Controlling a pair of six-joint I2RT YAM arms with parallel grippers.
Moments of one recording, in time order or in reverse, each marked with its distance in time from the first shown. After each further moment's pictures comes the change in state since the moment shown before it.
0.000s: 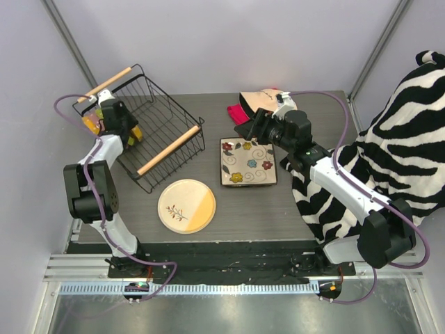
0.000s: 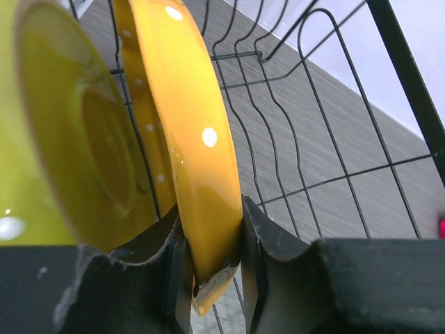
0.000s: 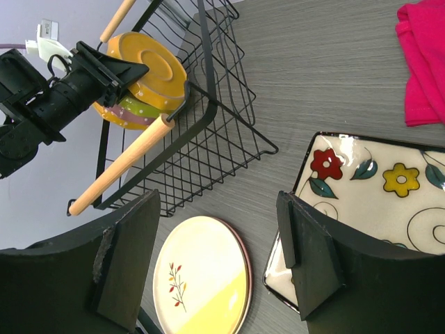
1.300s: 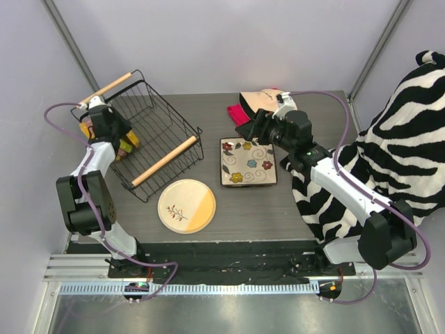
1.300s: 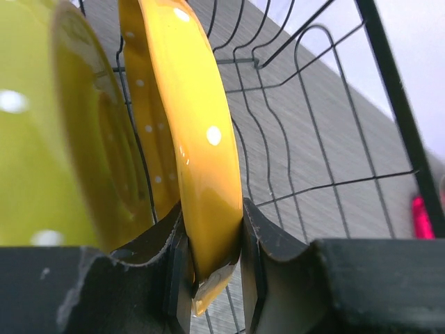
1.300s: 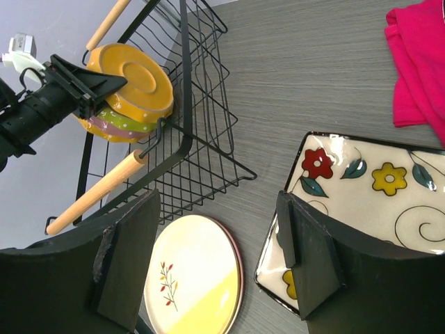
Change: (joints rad) left arm 0.059 -0.115 -0.089 -0.049 0.104 -0.006; right arm 0.000 -0.010 -0.001 -0.016 0.014 -0.030
